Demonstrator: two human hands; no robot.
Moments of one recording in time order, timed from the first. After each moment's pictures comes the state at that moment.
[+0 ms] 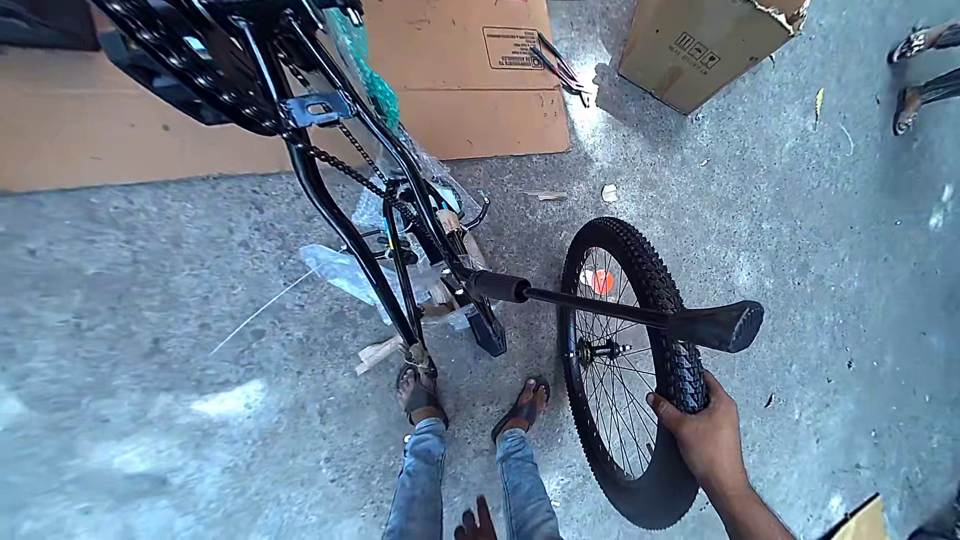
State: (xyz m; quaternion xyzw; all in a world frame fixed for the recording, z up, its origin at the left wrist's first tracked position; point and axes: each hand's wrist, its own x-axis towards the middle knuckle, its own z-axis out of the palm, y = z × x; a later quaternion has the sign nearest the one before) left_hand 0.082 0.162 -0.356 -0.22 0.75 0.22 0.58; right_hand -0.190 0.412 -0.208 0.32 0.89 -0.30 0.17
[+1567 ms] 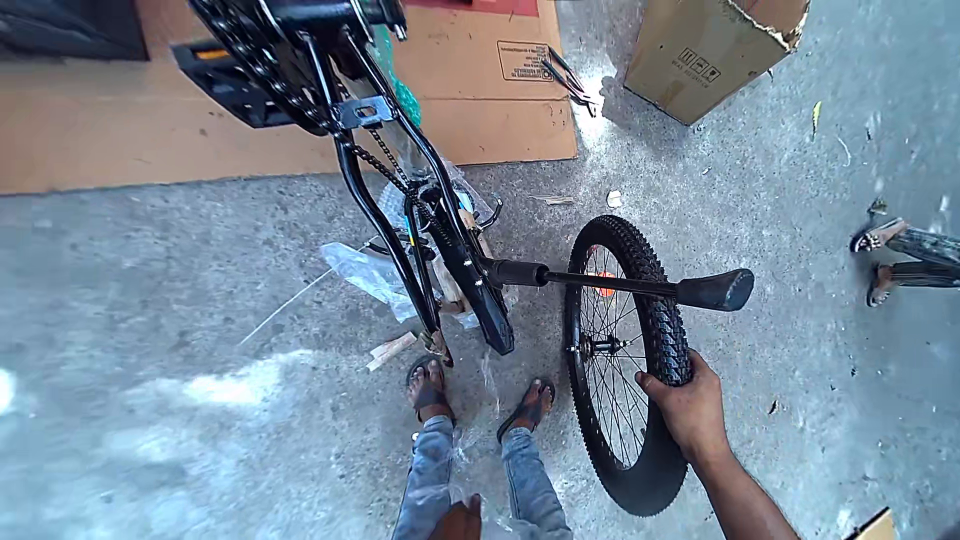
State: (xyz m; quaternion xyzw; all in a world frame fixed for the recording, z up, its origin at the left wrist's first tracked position) left_hand 0.042 0.097 -0.327 -0.26 0.68 0.28 0.63; right_hand -0.206 0.382 -0.210 0.32 0.89 -0.28 0.18
